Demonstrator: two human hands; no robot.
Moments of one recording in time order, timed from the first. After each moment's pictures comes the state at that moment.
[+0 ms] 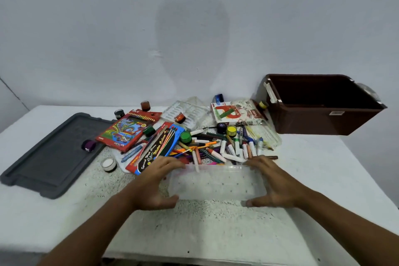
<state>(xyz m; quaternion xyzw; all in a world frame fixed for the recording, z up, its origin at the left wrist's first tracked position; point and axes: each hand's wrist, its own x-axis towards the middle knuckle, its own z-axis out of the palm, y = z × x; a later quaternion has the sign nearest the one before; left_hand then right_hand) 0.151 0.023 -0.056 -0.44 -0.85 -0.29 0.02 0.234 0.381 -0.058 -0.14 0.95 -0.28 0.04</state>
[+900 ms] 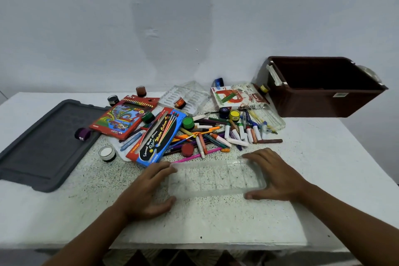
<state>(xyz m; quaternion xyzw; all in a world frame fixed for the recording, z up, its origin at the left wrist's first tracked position) 0.165 -0.015 -0.108 -0.44 -0.86 -0.27 0.04 0.237 0.364 -0.093 -0.16 0.97 -0.18 -0.03</state>
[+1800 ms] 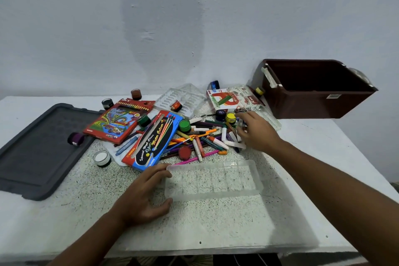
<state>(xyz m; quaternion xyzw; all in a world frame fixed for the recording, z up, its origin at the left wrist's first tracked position) 0.162 -0.014 -0.110 -0.43 -0.85 -0.30 0.04 0.140 0.346 -0.050 0.04 0.98 -0.18 -0.11</state>
